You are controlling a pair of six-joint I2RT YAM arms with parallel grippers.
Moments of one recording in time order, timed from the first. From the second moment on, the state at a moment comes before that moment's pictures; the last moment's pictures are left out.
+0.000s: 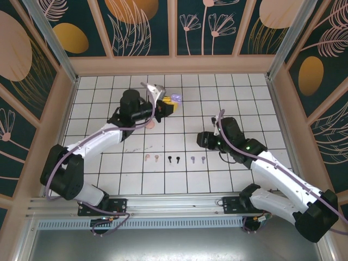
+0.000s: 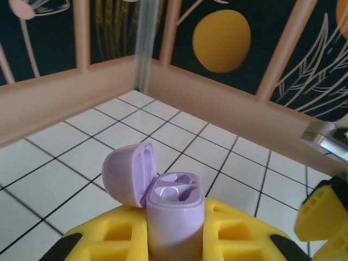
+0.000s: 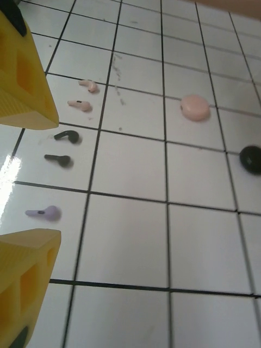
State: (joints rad) left arm -0.52 1.45 0.84 0.53 0.55 -0.15; right arm 0.69 0.95 0.72 -0.53 -0.02 0.69
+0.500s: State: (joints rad) left arm -0.54 1.36 0.62 1.08 0.24 -0.15; right arm 0.85 1.17 0.78 -0.64 0.12 0.86
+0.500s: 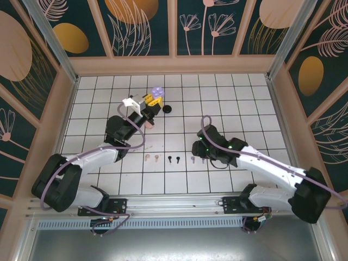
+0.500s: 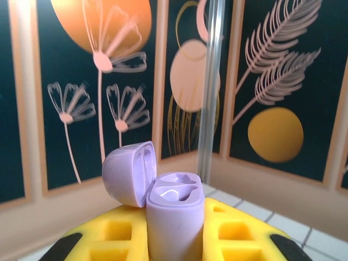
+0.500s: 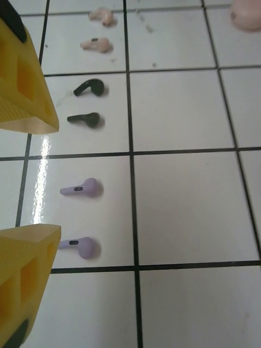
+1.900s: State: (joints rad) left arm -0.54 1.25 0.72 0.91 0.44 -0.15; right arm 0.95 1.65 0.97 -0.68 0.20 0.93
